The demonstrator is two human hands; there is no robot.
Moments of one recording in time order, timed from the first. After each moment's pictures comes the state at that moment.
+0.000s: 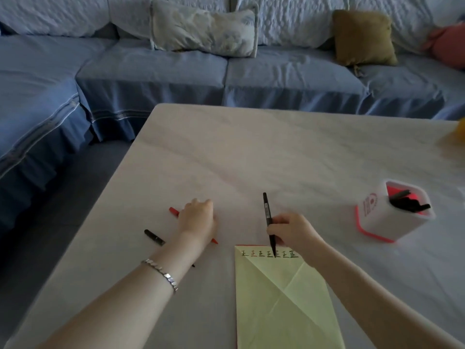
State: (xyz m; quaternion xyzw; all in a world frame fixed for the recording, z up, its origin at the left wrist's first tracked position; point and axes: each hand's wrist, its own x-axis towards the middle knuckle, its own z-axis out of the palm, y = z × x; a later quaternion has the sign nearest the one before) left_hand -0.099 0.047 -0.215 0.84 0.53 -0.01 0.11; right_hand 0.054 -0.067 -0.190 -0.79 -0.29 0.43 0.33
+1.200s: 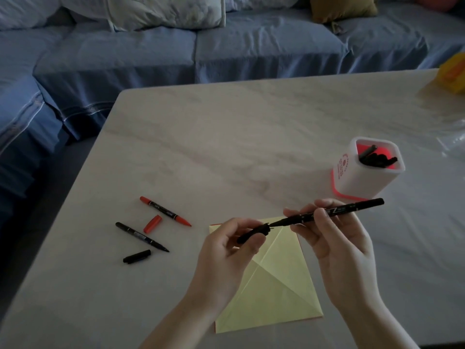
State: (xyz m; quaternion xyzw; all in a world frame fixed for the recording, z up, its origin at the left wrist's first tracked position) left_hand -0.080 -0.098 -0.164 0.62 0.37 0.26 0.64; right_hand 0.042 -0.180 -0.148 -0.47 -0.16 0.35 0.79
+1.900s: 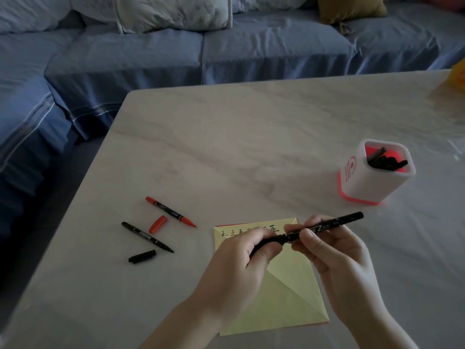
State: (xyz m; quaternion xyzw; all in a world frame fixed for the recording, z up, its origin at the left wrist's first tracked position) left_hand -0.080 -0.103 -0.153 0.76 0.31 0.18 0.54; right_hand 0.041 -0.186 -0.159 -0.51 -0.20 0.42 0.72
